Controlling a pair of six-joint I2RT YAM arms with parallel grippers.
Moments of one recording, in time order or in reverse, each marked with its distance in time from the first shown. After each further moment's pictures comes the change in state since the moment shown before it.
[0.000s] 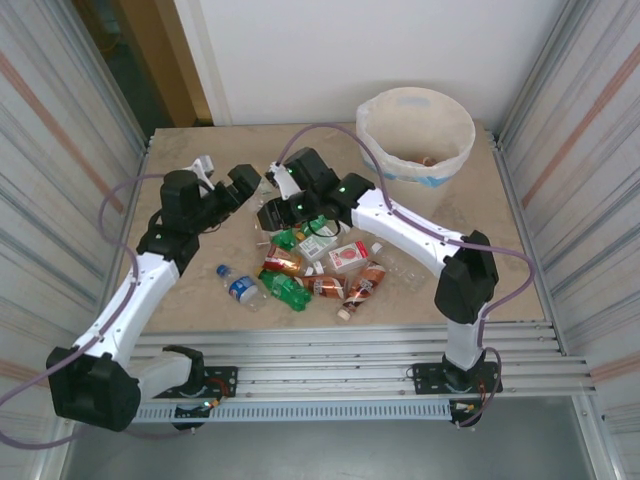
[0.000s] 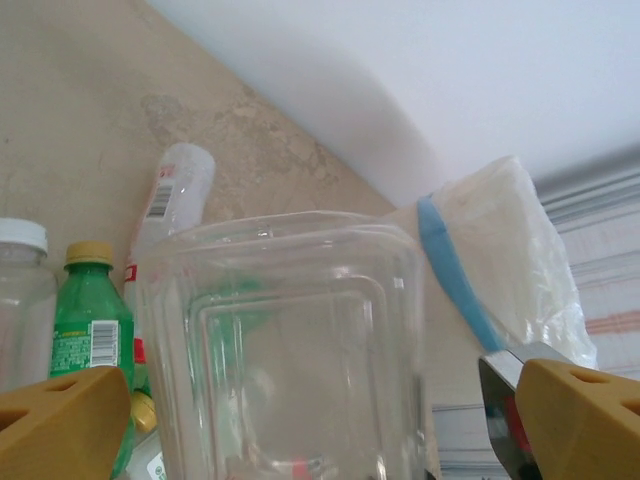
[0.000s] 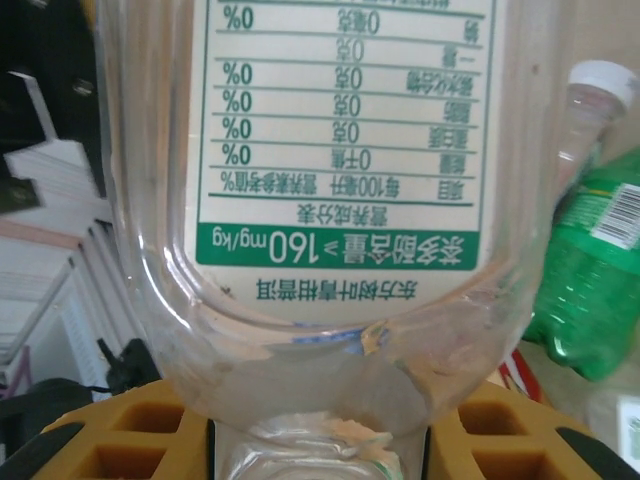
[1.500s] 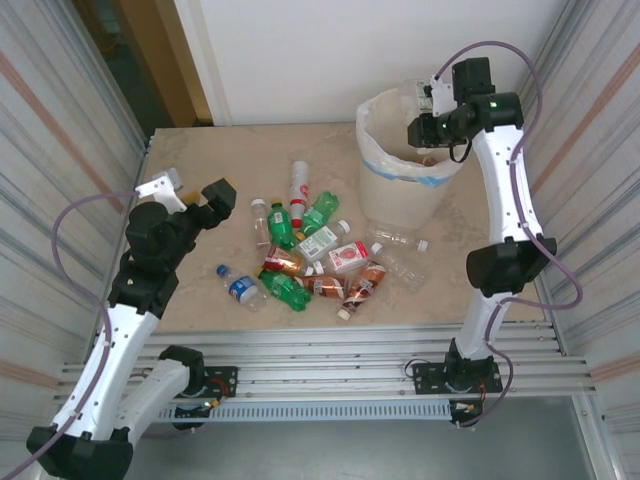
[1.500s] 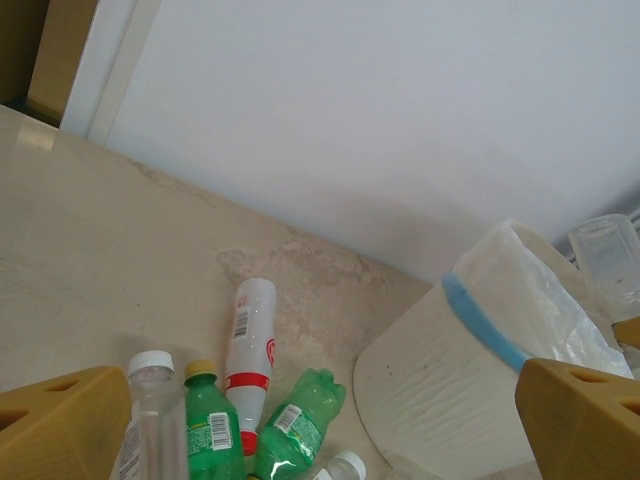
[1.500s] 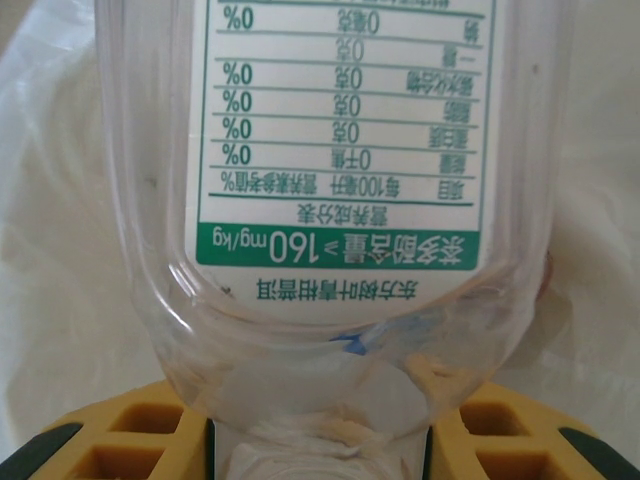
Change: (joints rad) left arm 0.000 -0.322 -0.086 -0.065 -0.251 0.265; right arm -0.729 0.061 0.562 -0.653 0.117 -0.395
